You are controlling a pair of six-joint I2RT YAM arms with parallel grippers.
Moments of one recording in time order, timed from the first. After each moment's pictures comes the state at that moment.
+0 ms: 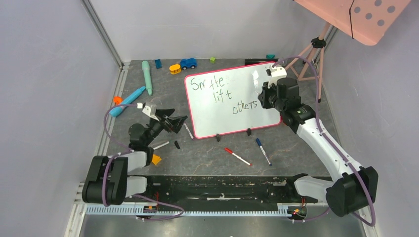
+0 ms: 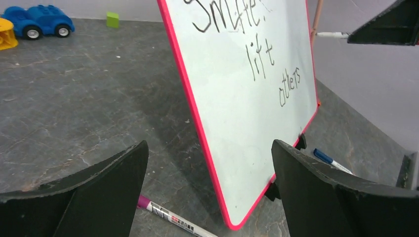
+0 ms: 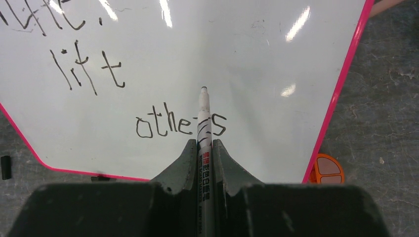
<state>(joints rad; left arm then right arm) -0.06 1.29 0.17 1.25 0.63 -0.42 0.33 1.19 1.01 -0.30 0.03 0.11</state>
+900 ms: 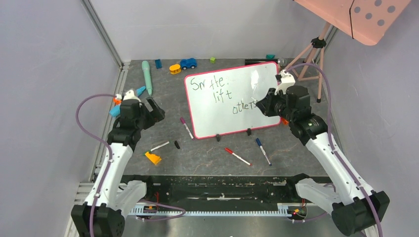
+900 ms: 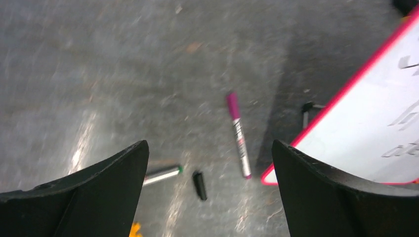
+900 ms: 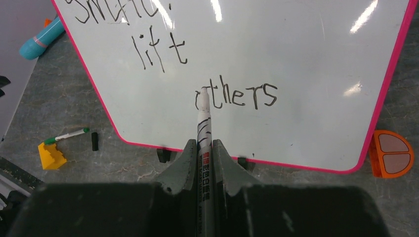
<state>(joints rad) -0.07 0.92 0.82 -0.45 -0.01 -0.49 0.33 1.01 0.96 -0.37 -0.14 0.29</state>
